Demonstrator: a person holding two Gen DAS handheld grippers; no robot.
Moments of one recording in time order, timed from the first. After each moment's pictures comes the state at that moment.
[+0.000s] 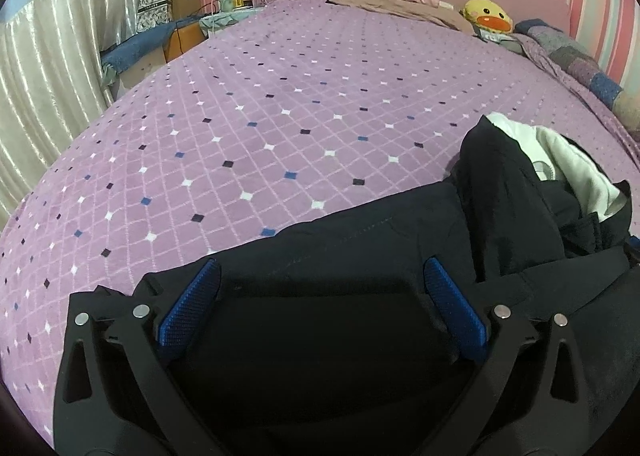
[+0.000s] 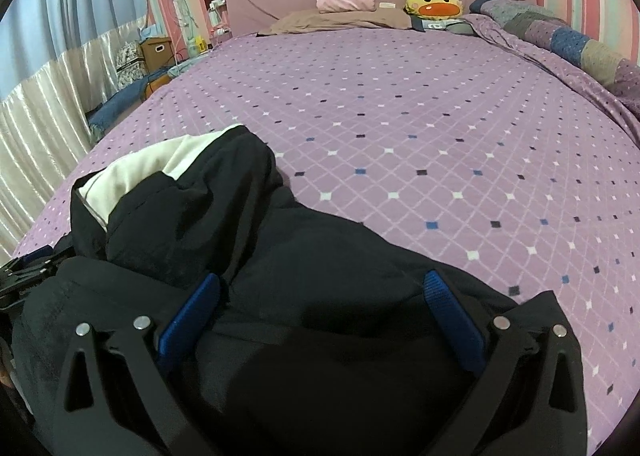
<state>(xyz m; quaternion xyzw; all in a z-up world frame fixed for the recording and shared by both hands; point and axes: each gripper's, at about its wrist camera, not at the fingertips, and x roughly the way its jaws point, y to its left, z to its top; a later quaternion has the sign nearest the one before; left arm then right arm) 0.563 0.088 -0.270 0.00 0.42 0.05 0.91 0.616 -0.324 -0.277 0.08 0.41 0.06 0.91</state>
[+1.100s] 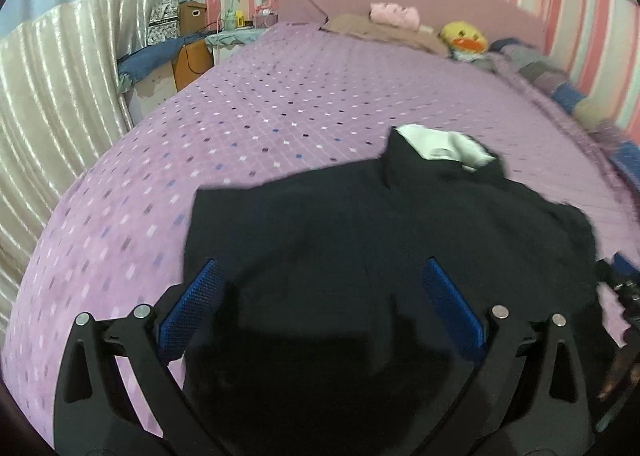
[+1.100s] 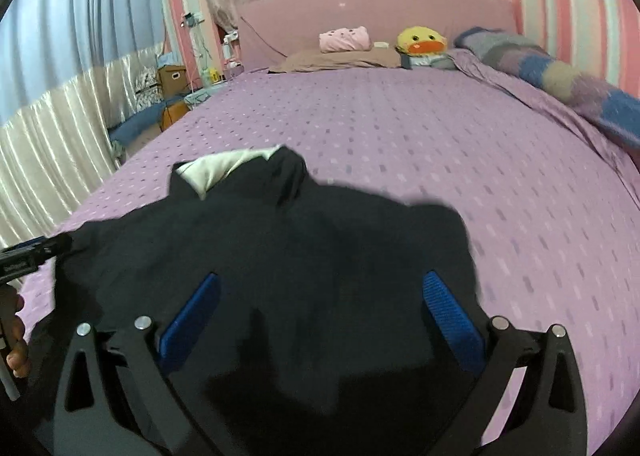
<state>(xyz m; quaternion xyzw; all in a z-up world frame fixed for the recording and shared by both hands) 0.379 0.062 -0.167 -0.02 0.39 0.03 0.92 0.414 -0.340 -0.201 0.09 0.35 0.04 0.93</state>
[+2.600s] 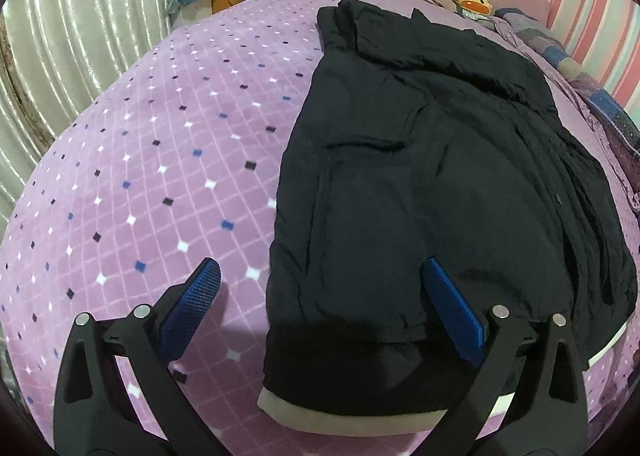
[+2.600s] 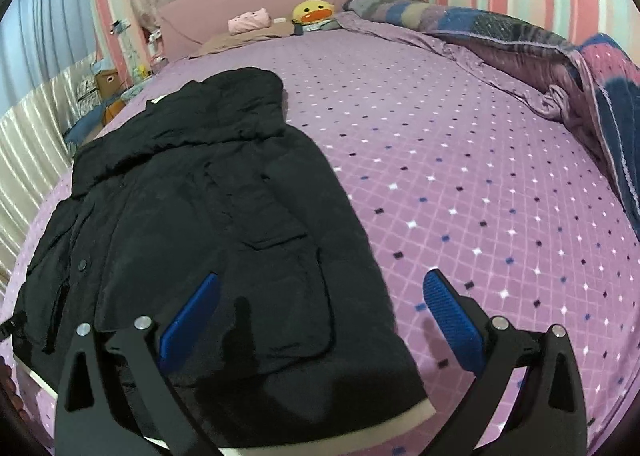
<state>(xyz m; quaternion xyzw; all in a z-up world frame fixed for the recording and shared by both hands) 0.042 0.144 -0.229 -0.05 0.47 0.05 0.88 0.085 -0.423 -0.208 0.12 0.40 -0.10 0.91</state>
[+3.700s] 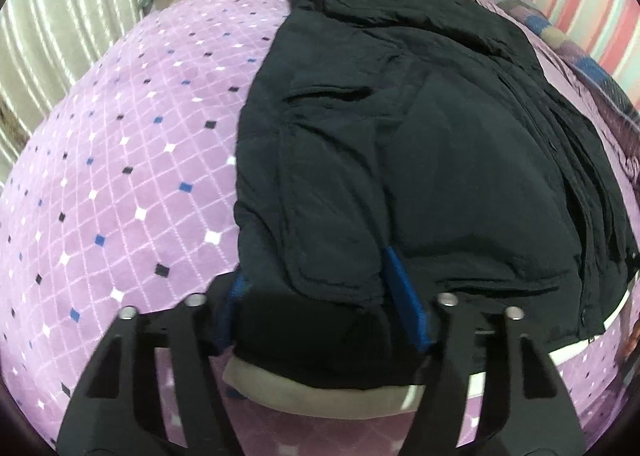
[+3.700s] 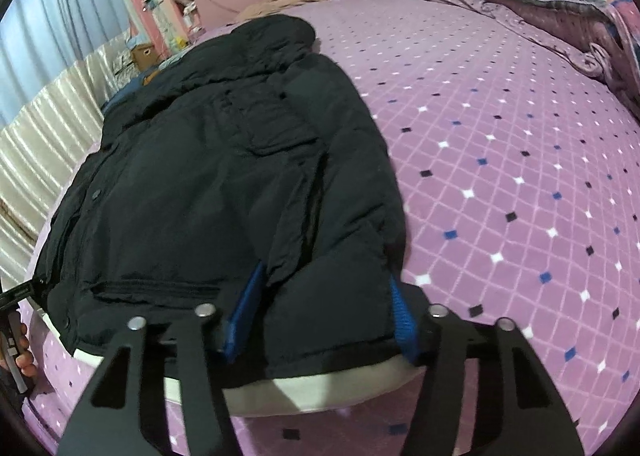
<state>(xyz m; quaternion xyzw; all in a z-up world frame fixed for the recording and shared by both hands) 0.044 0.116 -0.259 -0.02 0.50 0.00 0.87 0.075 -0.425 -0.263 0.15 0.44 0.01 0.88</state>
